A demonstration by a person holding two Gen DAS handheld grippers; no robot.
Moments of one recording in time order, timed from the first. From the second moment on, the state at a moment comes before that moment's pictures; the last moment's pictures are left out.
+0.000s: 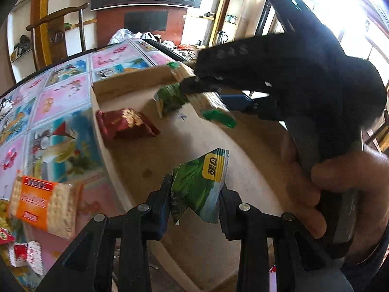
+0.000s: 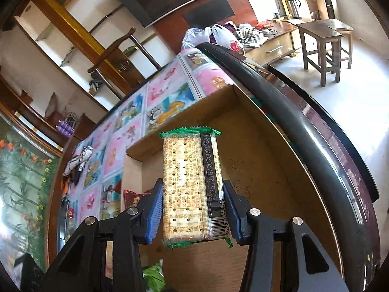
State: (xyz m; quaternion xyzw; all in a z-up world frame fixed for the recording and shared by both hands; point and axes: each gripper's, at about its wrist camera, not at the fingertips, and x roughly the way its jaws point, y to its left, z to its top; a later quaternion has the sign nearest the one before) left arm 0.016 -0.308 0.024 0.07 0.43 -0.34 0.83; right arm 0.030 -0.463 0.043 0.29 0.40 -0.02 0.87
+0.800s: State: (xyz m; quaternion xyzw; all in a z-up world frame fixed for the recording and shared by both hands) left arm 0.002 -0.311 0.020 0.09 0.42 -0.35 0.84; right arm 0.037 -0.455 0.037 0.27 0.41 -0.03 0.87
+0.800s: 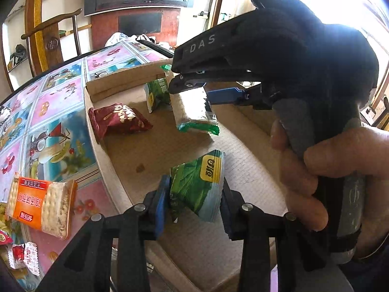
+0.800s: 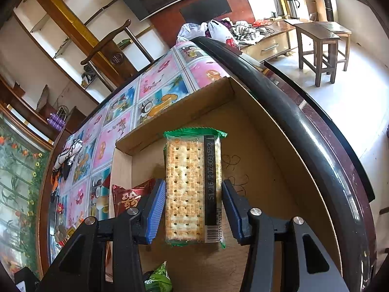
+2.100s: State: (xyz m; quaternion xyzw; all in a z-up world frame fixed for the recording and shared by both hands) left arm 0.015 -0.031 0.075 0.00 0.37 -0.11 0.92; right arm 0.021 -0.339 0.067 0.18 0.36 0.19 0.90
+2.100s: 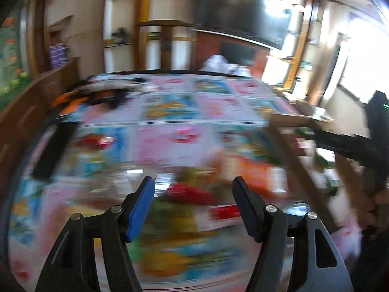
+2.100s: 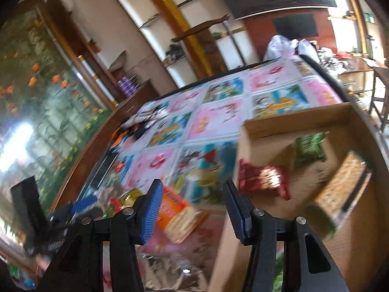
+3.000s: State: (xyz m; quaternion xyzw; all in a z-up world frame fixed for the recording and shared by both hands) left arm -0.017 0.015 0.013 0.07 0.48 -0.10 0.87; right arm 0.021 -0.317 0.061 0.15 0.38 0.21 0.89
